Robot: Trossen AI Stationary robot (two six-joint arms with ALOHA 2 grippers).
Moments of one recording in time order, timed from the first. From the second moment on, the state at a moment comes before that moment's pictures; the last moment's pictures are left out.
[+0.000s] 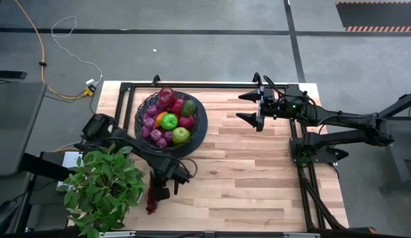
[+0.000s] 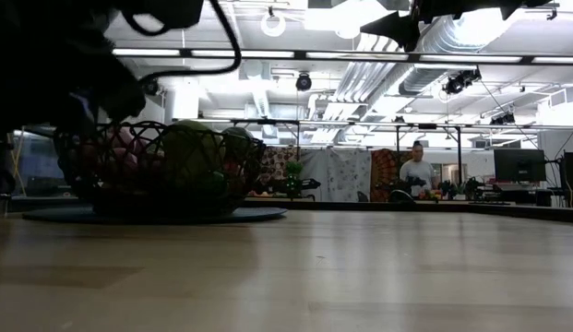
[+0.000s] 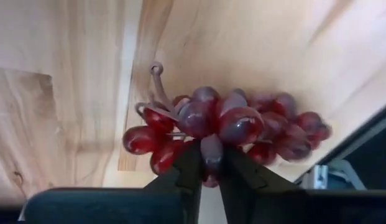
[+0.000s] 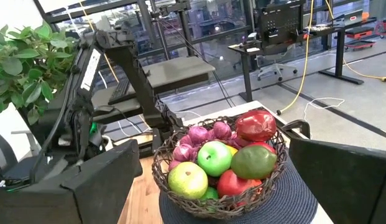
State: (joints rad) left arm -0.30 1.83 1.18 -1.13 0.38 -0.65; right arm -0.26 0.92 0.73 0.15 -0.12 0.21
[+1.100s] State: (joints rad) left arm 0.05 1.52 1.67 -1.09 0.21 -0.34; right arm -0.26 0.92 0.73 0.14 -0.12 0.20
